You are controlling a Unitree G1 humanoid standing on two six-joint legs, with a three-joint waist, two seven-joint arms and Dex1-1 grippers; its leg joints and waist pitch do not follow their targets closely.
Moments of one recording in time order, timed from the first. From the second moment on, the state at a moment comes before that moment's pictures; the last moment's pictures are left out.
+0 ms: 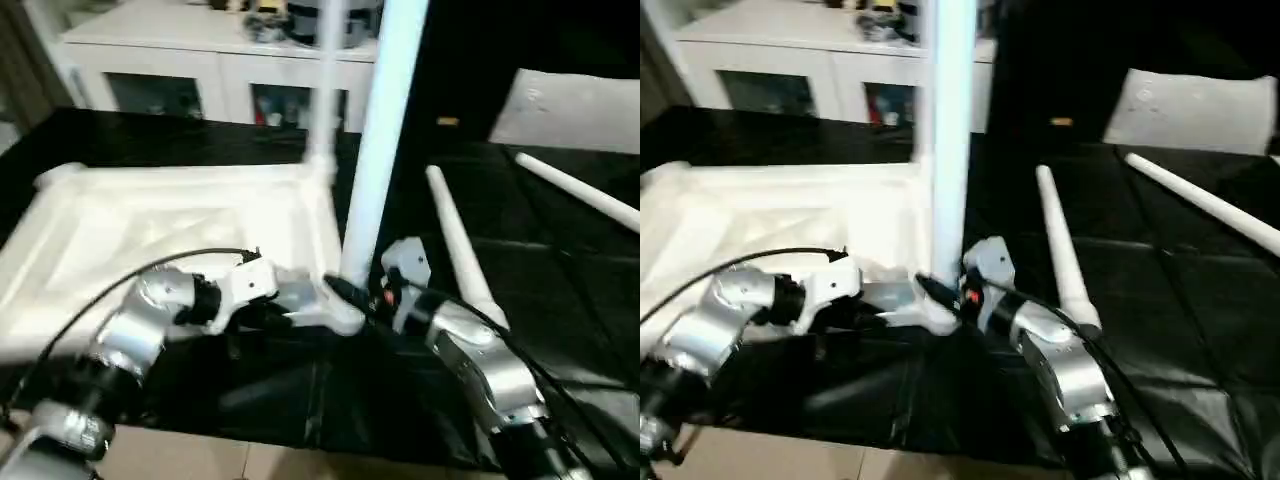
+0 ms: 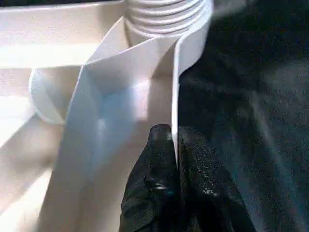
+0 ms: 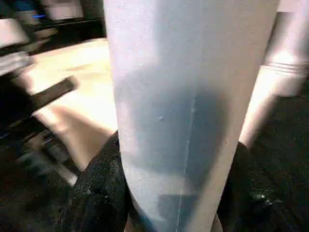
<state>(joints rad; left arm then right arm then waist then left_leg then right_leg) -0.39 0.46 -0.28 0.26 0.04 0.25 -1.08 -0.29 -0.14 0.17 0.25 0.19 0.15 0.60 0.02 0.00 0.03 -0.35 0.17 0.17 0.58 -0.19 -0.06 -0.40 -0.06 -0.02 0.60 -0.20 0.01</state>
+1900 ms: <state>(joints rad) -0.56 0.54 -0.40 0.45 0.04 -0.02 -1.34 -0.29 -0.43 0.22 0.18 0.24 0.18 1.06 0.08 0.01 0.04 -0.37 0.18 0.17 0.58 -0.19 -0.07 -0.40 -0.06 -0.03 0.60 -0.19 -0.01</state>
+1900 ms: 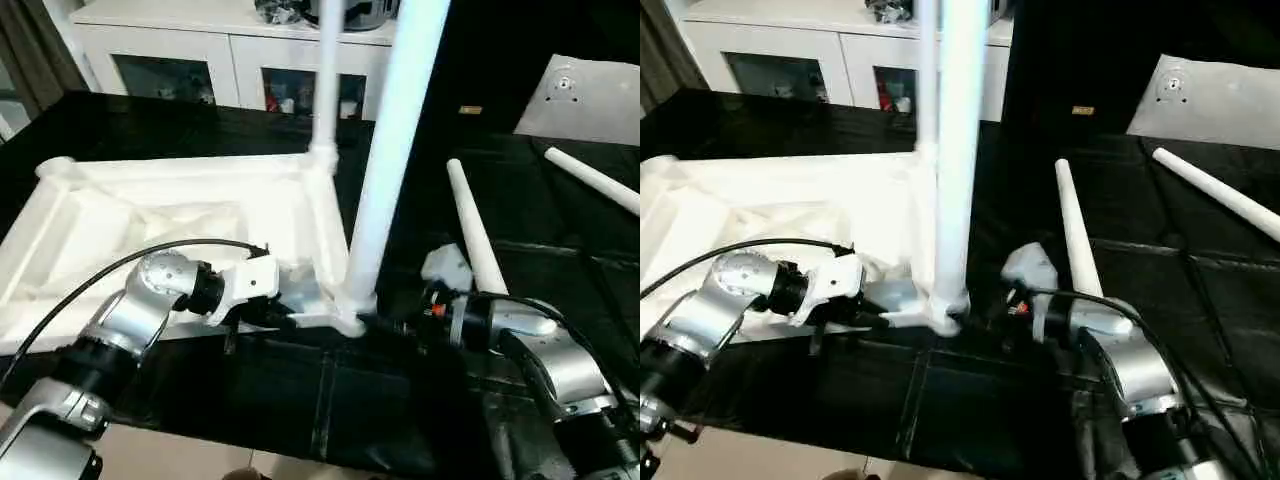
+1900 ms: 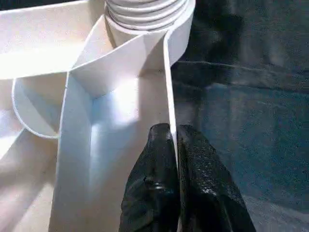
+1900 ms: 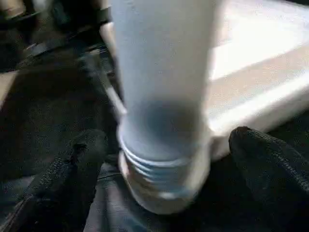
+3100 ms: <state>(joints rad) -0.55 0.50 -0.36 0.47 0.04 0.07 -1.26 -0.31 -0.30 0.19 0.24 0.24 0.30 0.95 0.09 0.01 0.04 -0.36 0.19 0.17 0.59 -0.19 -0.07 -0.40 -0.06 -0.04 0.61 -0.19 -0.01</state>
